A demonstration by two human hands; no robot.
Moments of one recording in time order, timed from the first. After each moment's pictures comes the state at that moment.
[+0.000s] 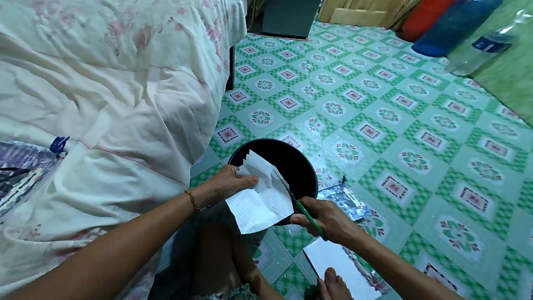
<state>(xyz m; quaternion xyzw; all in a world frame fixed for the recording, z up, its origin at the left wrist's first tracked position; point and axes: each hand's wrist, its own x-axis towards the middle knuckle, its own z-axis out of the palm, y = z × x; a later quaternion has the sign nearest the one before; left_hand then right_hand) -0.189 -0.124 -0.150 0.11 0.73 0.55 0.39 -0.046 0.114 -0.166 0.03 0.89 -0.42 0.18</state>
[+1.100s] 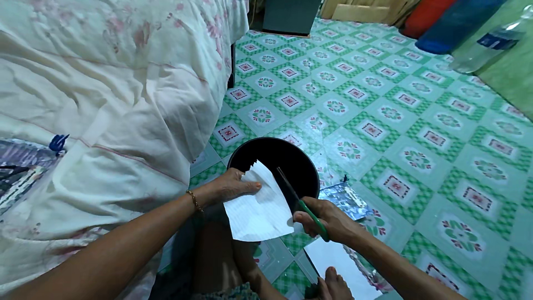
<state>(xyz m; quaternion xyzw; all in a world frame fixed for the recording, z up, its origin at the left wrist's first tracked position) -0.186 -0.124 -0.148 0.12 0.72 0.51 0.45 -0.047 0.114 -0.168 0.05 0.83 -0.51 0.21</state>
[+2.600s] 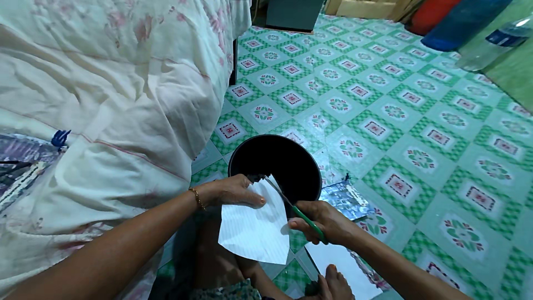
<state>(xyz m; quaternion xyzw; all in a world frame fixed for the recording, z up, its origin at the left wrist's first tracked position) -0.185 -0.125 -0.138 0.19 0.72 0.40 0.54 -0.049 0.104 -0.163 0.02 0.81 -0.53 0.26</state>
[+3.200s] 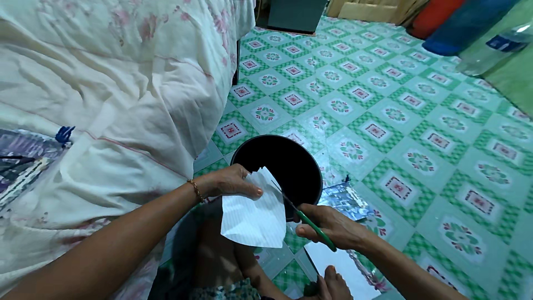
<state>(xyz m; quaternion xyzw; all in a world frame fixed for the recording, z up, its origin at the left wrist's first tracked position) -0.197 -0.131 -0.143 0.19 0.72 0.44 0.49 -0.045 0.115 -0.164 -0.01 0.84 -0.46 0.30</state>
